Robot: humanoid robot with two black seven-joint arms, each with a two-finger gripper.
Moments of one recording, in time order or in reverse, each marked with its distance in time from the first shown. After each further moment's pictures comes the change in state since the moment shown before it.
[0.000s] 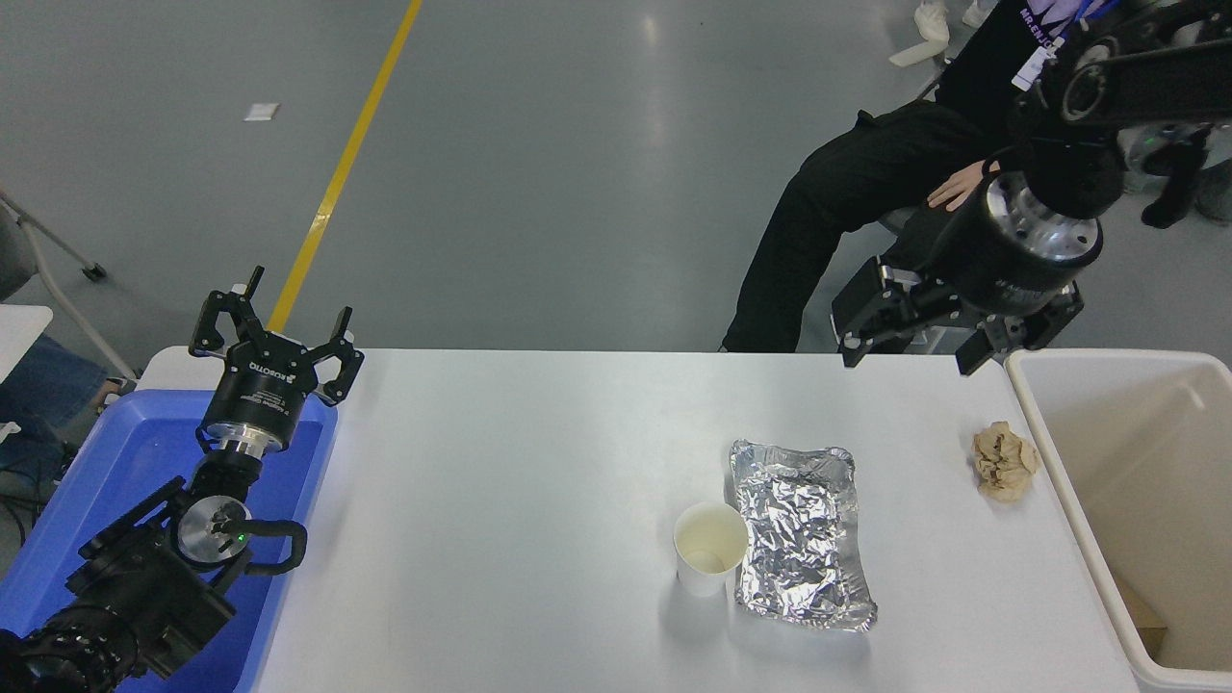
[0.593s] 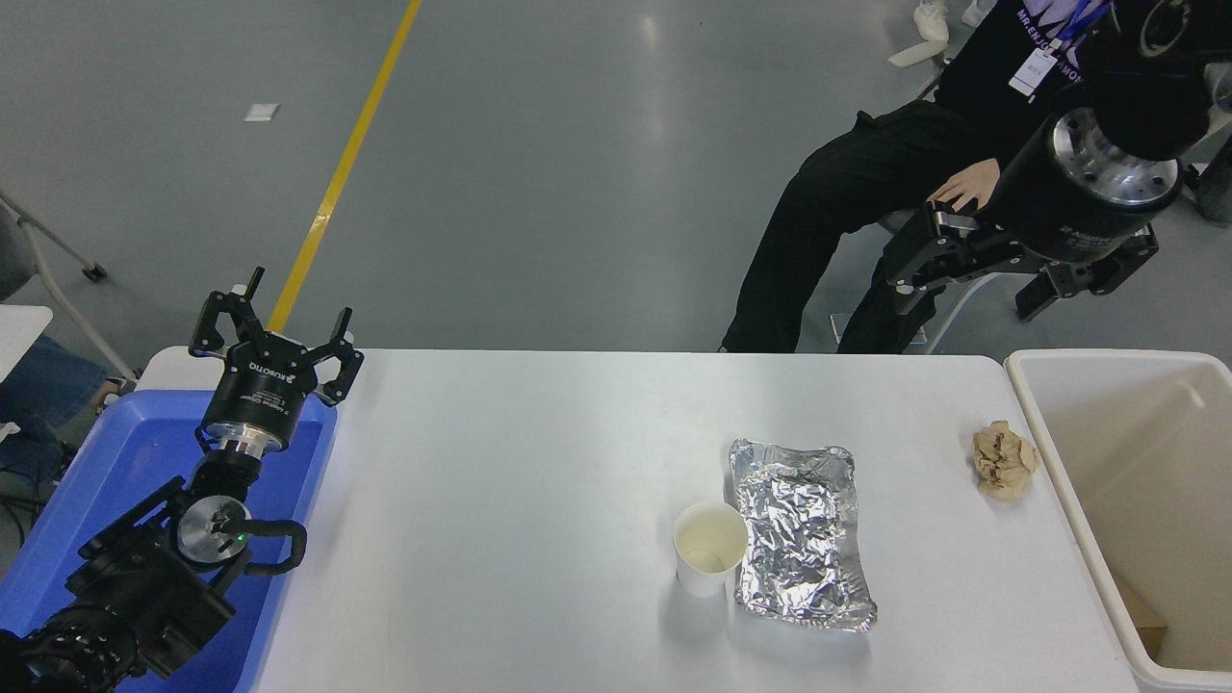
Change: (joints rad) left arm 0.000 0.000 0.000 0.000 0.000 0.000 0.000; right arm 0.184 -0.027 -0.179 -0.003 0.057 0.005 0.007
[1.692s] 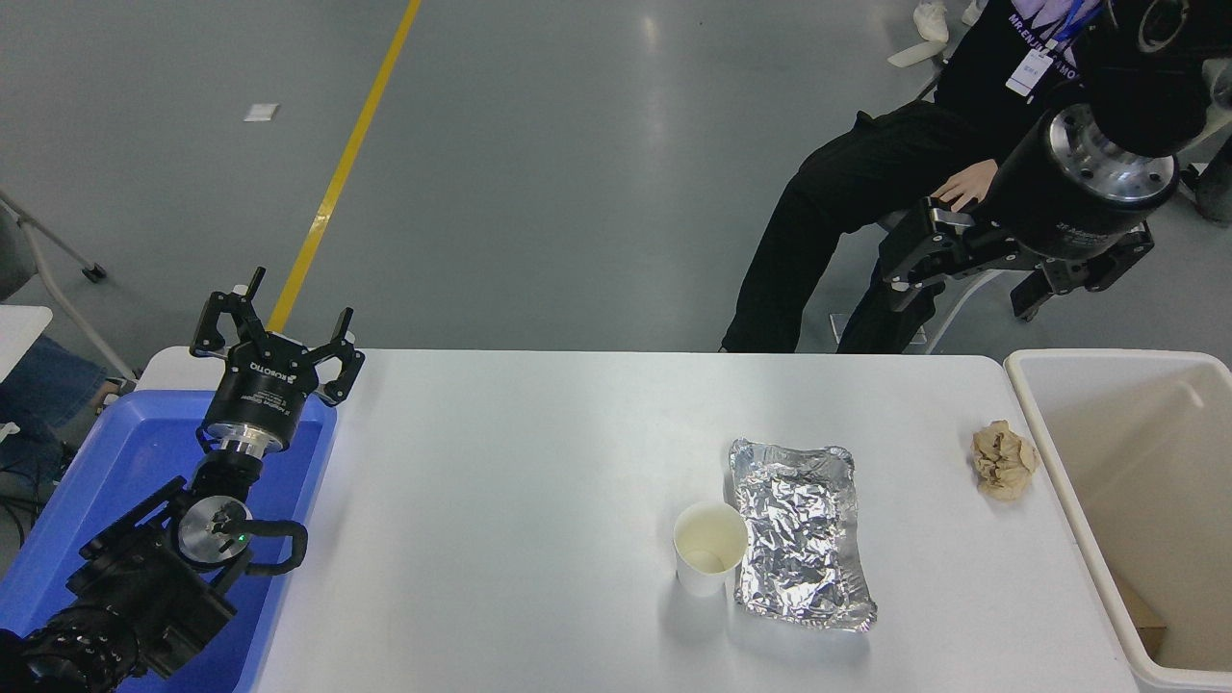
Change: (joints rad) left arm 0.000 -0.001 0.000 0.000 0.000 0.000 0.000; right arm 0.010 -0.004 0.008 0.000 -0.017 0.000 0.000
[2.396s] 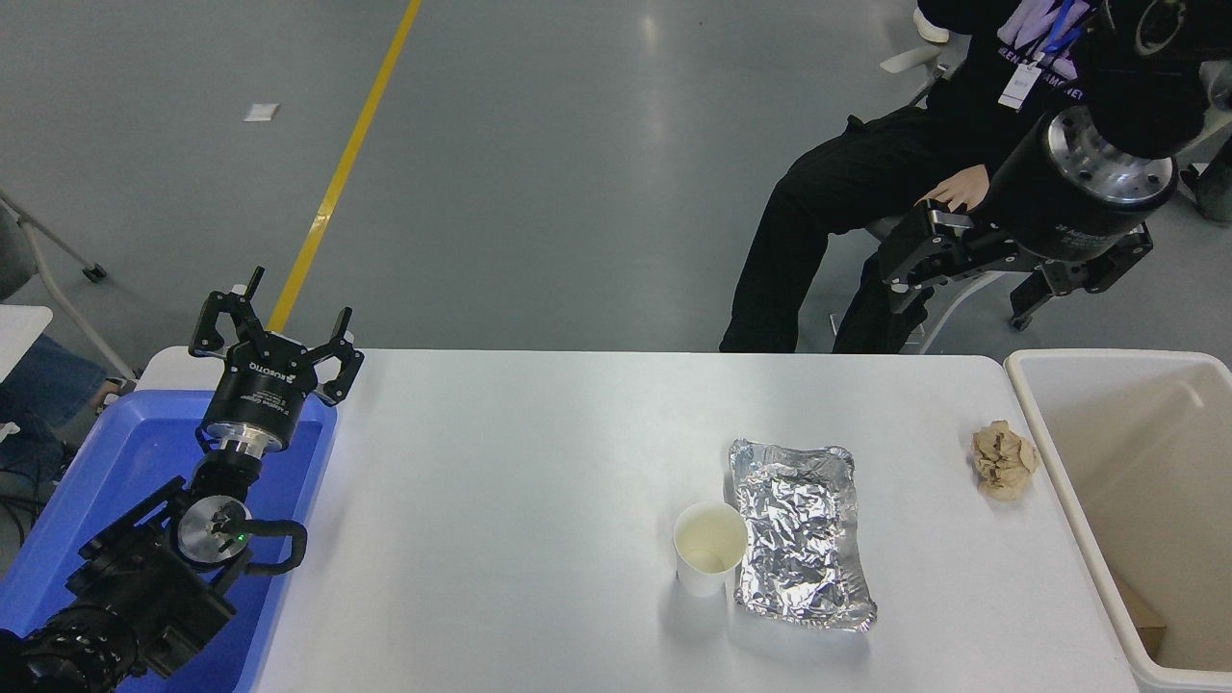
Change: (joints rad) left arm 0.000 0.000 0.000 0.000 0.001 0.000 -0.001; right arm -0.004 0.001 -0.002 0.000 0.000 0.000 0.000
